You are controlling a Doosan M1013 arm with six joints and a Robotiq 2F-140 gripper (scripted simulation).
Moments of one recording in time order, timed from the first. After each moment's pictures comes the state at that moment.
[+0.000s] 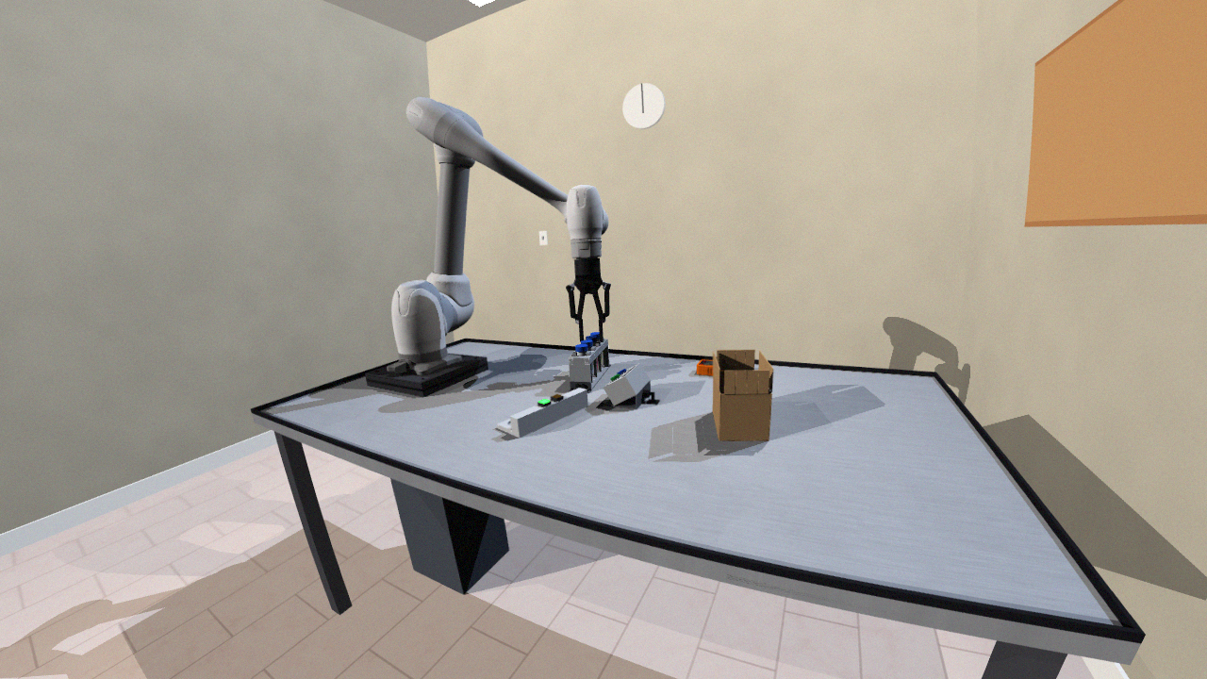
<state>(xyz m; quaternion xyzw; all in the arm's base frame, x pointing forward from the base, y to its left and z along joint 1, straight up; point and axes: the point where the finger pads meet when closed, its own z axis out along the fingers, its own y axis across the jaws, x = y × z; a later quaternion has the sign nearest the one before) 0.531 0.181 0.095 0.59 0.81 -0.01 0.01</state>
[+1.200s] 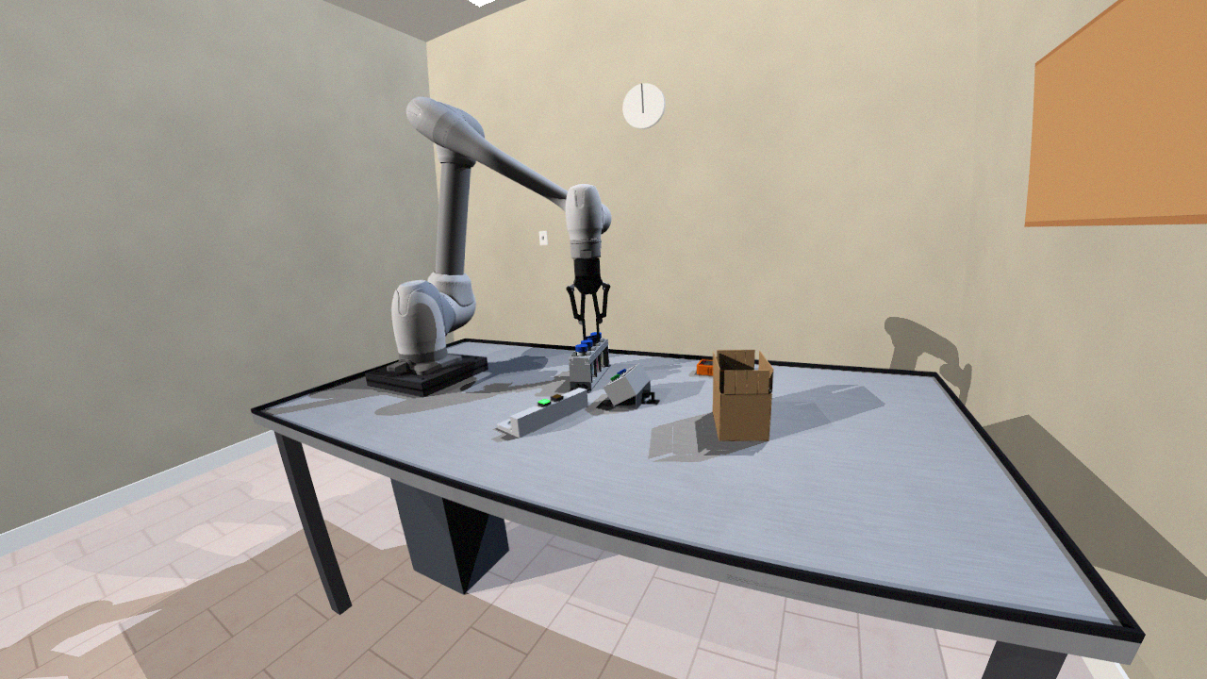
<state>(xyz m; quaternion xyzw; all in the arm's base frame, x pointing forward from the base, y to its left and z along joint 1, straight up) 0.531 0.180 0.095 0.54 0.84 0.00 -0.01</state>
